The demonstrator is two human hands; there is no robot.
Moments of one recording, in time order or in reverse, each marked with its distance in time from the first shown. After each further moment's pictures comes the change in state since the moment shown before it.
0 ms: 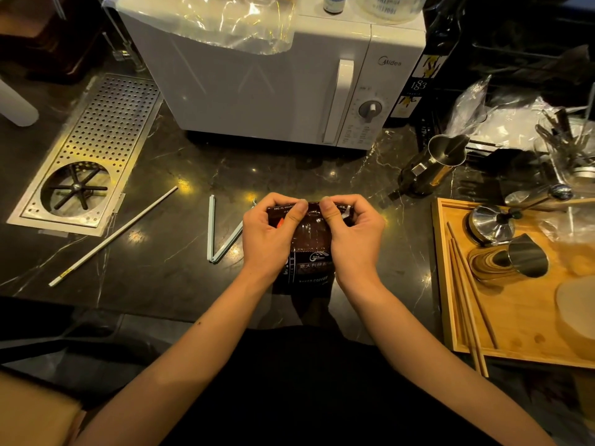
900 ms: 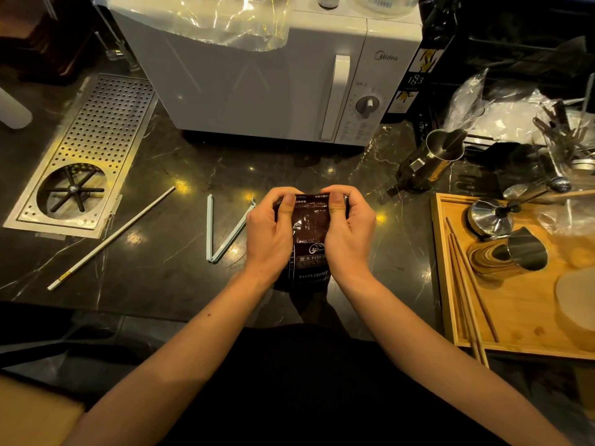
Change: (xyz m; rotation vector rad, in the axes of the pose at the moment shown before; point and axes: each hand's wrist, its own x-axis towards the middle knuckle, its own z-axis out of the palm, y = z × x) left_hand 0.005 -0.012 0.003 0.198 -0.015 0.133; right_hand 0.003 0.011 0.008 -0.084 0.020 -0.095
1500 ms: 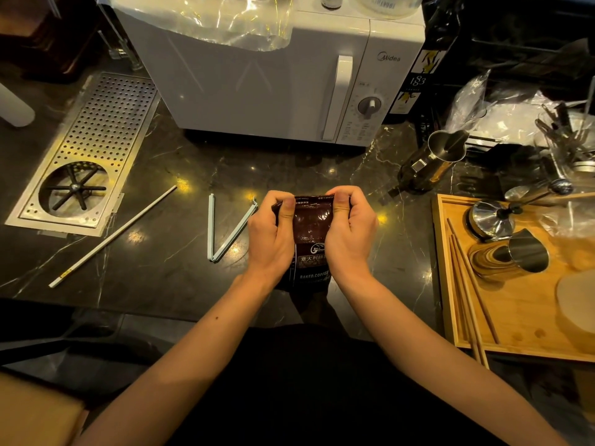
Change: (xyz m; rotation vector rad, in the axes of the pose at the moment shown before) left_hand -0.006 -0.004 0.001 0.052 0.023 -0.008; right_hand 0.001 0.001 0.002 -0.062 0.056 -0.046
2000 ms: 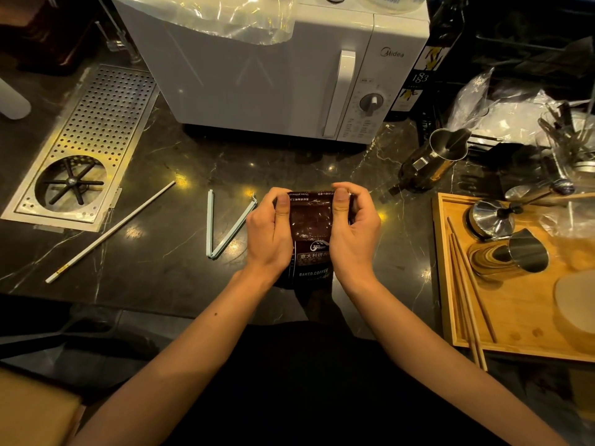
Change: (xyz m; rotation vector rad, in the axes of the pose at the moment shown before) left_hand 0.001 -0.002 -0.001 0.065 0.012 0.051; right_hand -0.004 0.002 -0.008 0.059 -0.053 0.008
